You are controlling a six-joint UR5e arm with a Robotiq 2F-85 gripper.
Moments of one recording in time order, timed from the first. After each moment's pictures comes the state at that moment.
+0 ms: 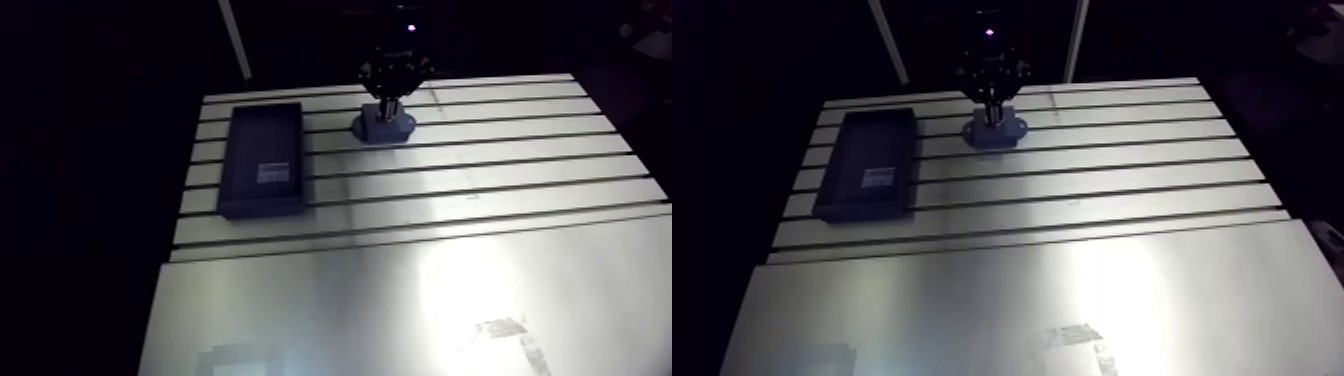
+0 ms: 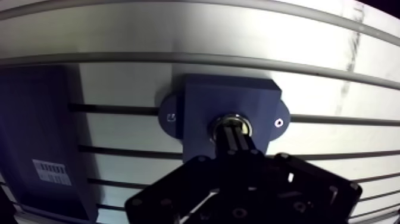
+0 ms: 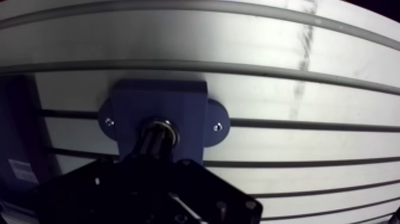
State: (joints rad) arm -0.12 -1.01 1.62 -2.05 -1.59 -1.75
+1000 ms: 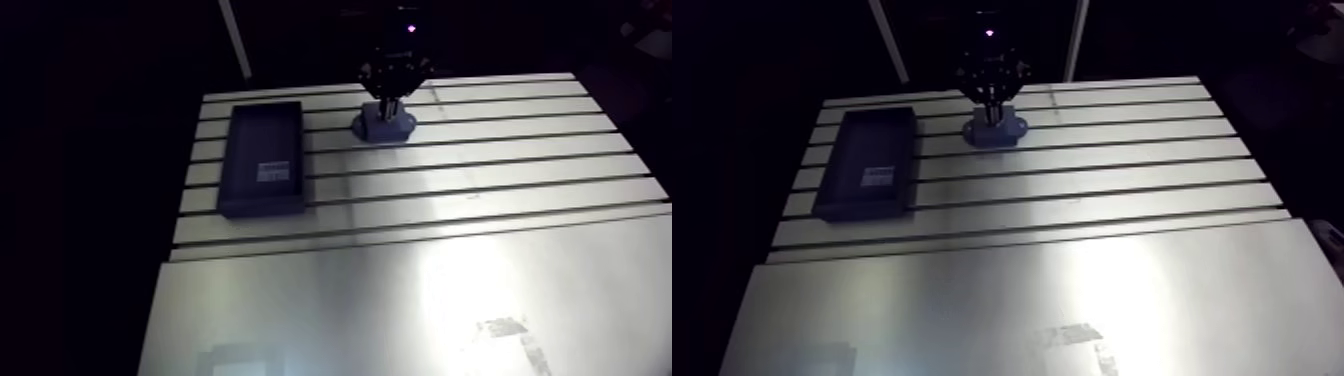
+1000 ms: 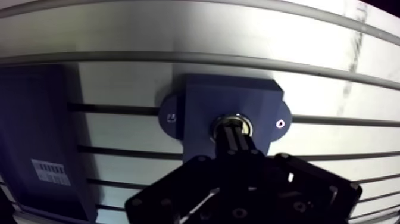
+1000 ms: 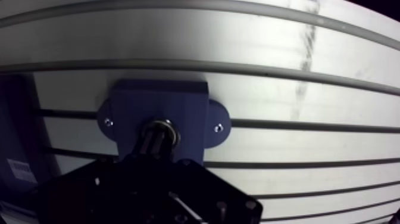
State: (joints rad) arm -0.12 -1.01 1.62 -2.05 -1.59 -1.76
